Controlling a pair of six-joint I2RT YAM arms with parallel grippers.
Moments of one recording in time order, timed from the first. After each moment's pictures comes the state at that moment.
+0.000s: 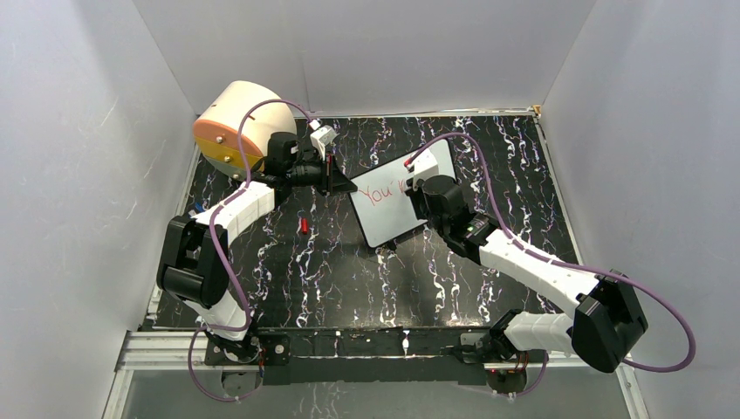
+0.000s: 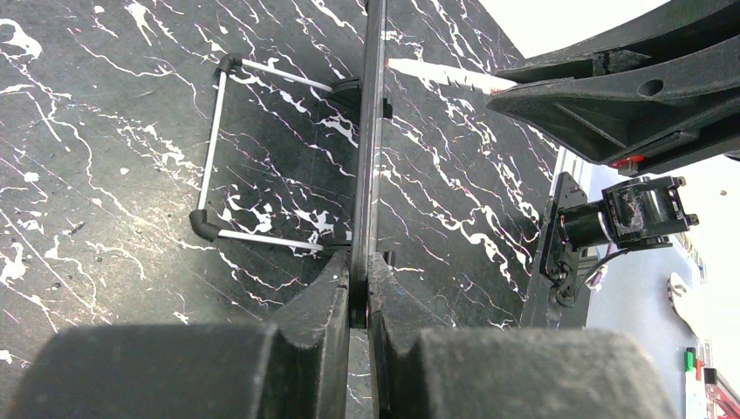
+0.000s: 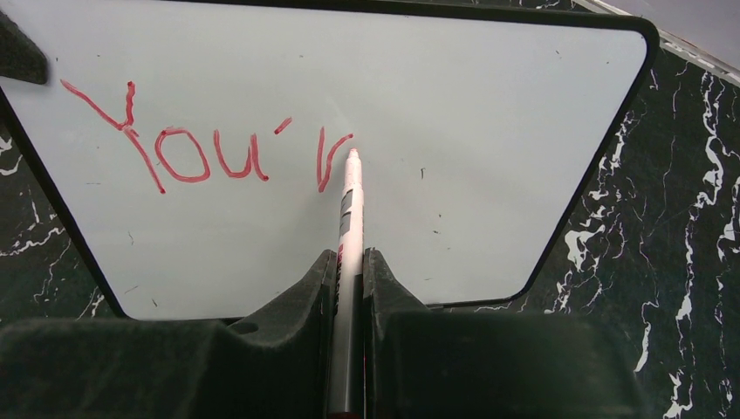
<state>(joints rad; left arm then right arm) -0.31 1.64 1.10 0.02 0.87 -0.19 0.76 1.22 0.84 -0.04 0.36 -0.02</state>
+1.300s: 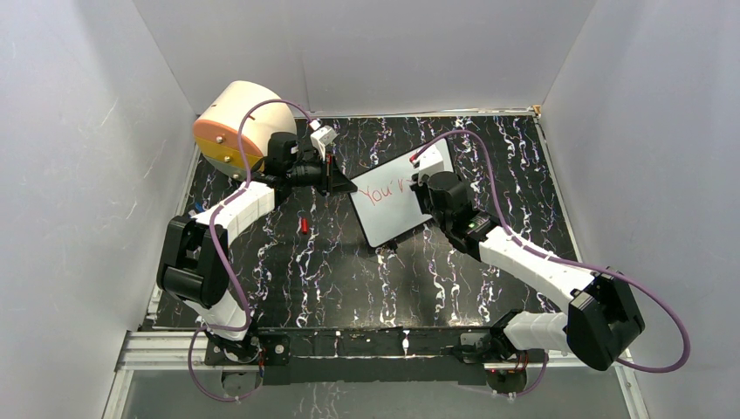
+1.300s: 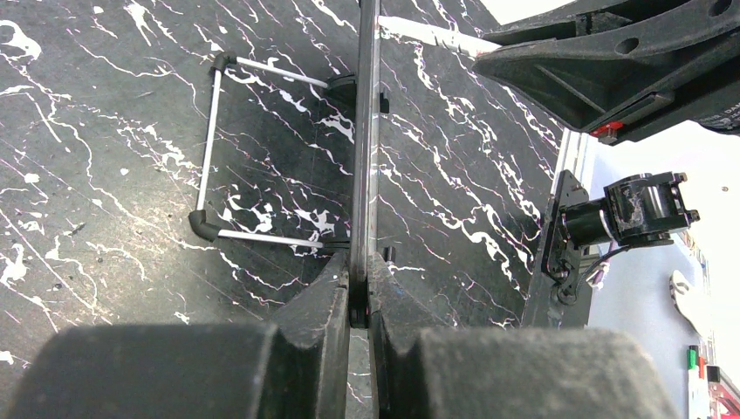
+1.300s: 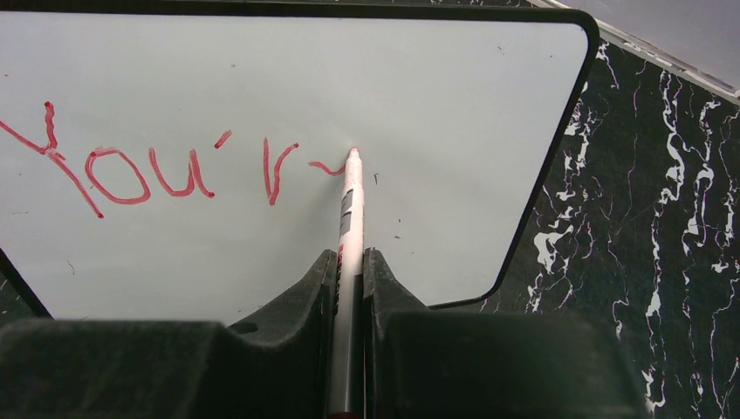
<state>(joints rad) -0.31 1.64 1.10 0.01 0.88 -0.18 0.70 1.24 0.82 0.02 0.36 -0.06</state>
